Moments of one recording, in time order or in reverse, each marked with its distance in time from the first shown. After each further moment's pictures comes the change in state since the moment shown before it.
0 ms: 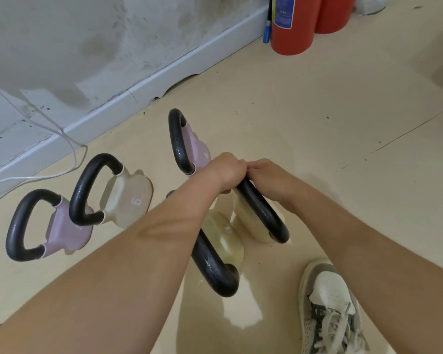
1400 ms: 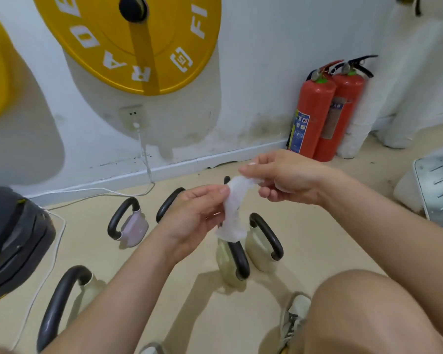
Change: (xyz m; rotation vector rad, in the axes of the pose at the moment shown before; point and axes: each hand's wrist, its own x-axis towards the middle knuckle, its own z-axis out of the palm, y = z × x) left_hand -0.334 -0.061 -0.086 -1.196 0.094 0.572; right_hand -0.251 -0.209 -0.004 0.025 -0.186 -0.234
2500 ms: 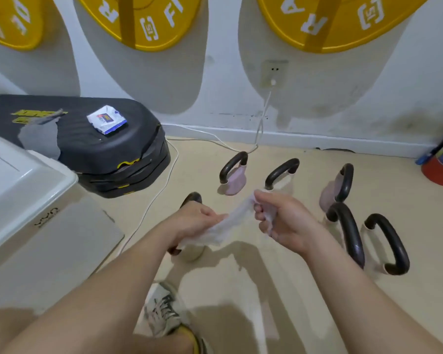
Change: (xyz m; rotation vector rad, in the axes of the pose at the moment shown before) left_hand -0.130 -0.049 -0.247 0.620 0.438 -0.407; right_hand 0.062 0.066 0.265 0.446 -0.237 0.229
